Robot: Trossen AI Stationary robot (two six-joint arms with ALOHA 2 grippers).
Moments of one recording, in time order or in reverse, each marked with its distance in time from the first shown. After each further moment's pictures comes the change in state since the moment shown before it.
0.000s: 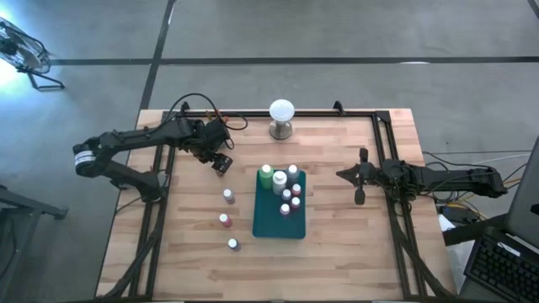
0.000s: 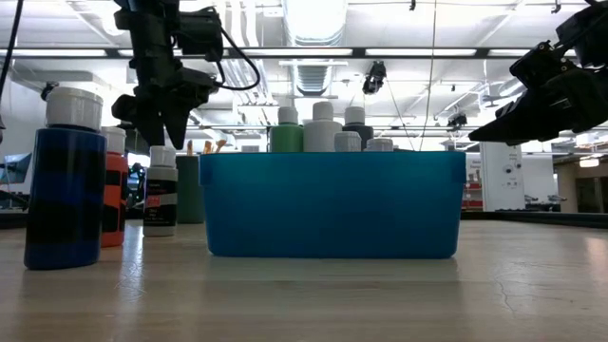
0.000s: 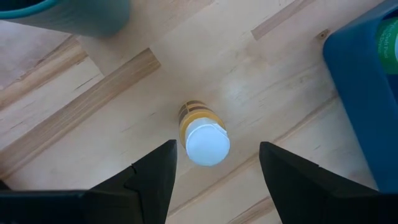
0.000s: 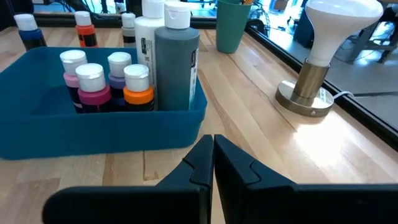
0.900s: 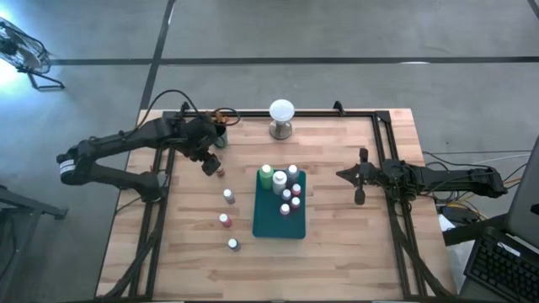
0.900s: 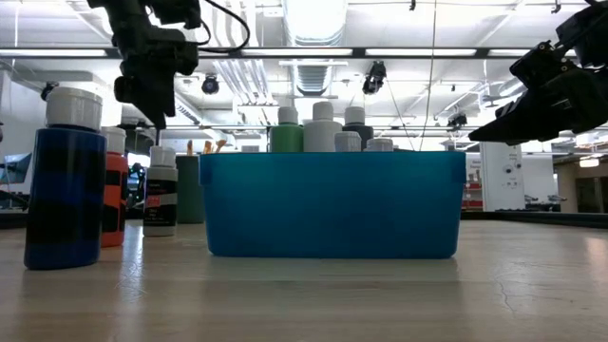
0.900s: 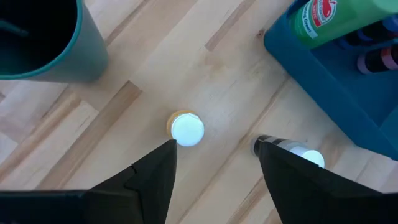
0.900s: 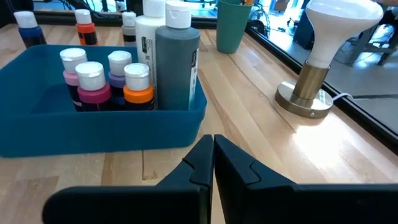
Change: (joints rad) left arm 0.000 -0.185 0.000 -0.016 0.052 0.256; right arm 0.000 0.000 0.000 0.000 0.000 -0.013
